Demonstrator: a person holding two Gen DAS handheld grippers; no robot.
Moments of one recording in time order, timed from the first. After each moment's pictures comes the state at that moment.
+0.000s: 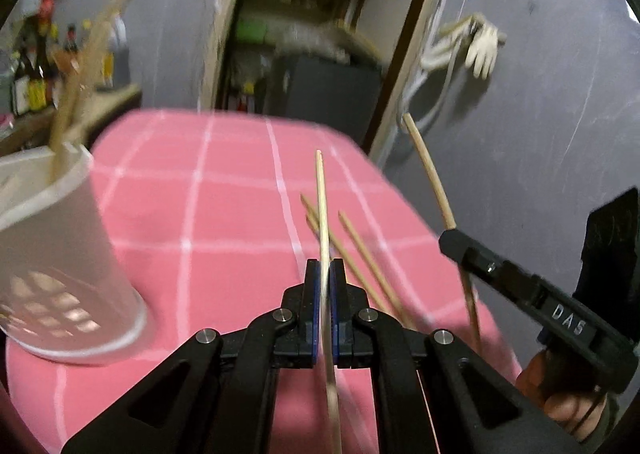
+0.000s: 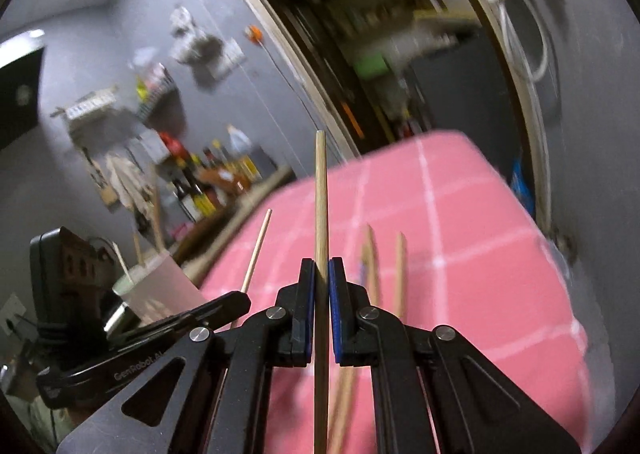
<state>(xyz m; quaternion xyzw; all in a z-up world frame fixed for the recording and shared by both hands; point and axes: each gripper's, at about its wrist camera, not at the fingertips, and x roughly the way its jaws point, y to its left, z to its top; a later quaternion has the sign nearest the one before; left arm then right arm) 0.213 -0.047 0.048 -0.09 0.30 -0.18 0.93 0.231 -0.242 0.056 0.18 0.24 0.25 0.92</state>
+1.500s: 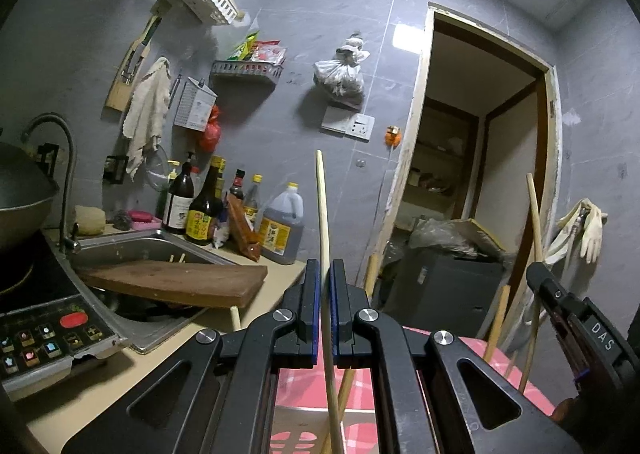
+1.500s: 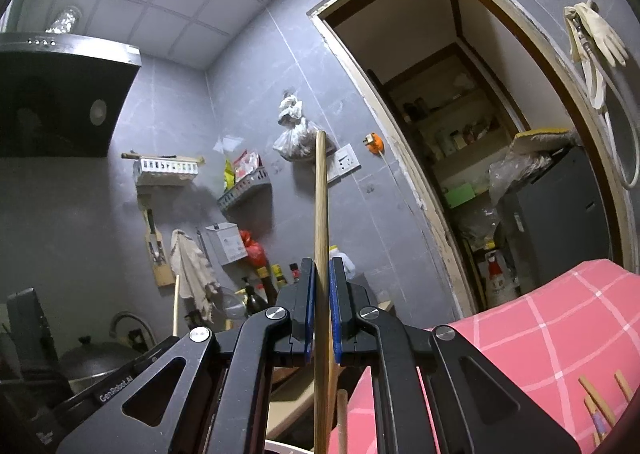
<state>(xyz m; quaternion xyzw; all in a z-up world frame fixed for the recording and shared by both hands) 0.194 0.195 0.108 -0.14 0.01 0.06 0.99 0.265 -0.056 0.113 0.20 -0.02 0.32 0.93</state>
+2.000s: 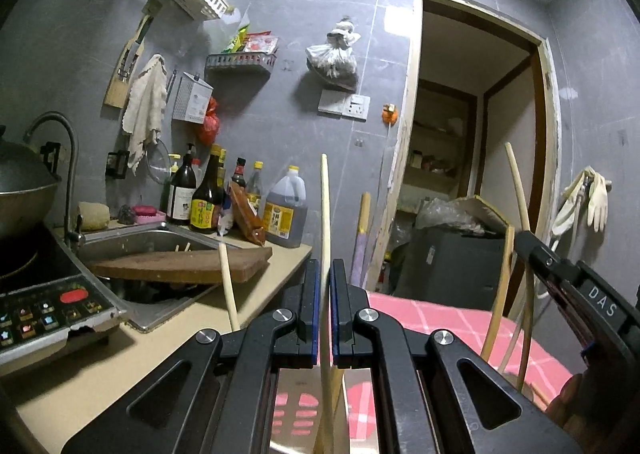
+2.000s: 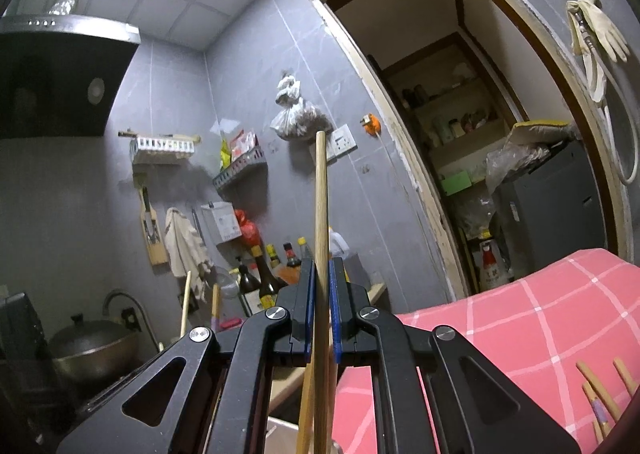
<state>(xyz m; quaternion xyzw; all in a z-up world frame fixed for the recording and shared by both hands) 0.194 0.169 0.072 -0.11 0.04 0.07 0.99 0.263 -0.046 0.097 0.17 0.01 0.31 0.93</state>
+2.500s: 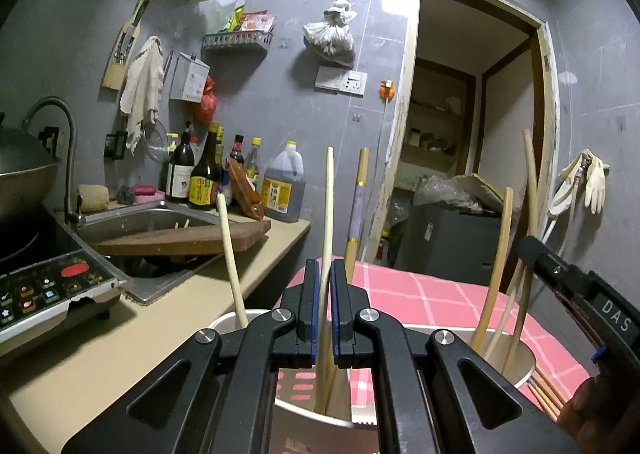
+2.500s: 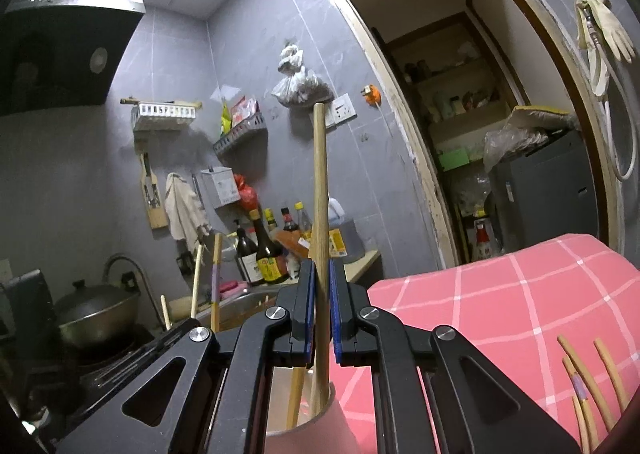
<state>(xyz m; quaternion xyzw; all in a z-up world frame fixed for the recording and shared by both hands) 0.189 0.160 0.058 -0.11 0.08 0.06 0.99 0.245 -0.050 0.087 0.14 0.06 0.32 0.94</state>
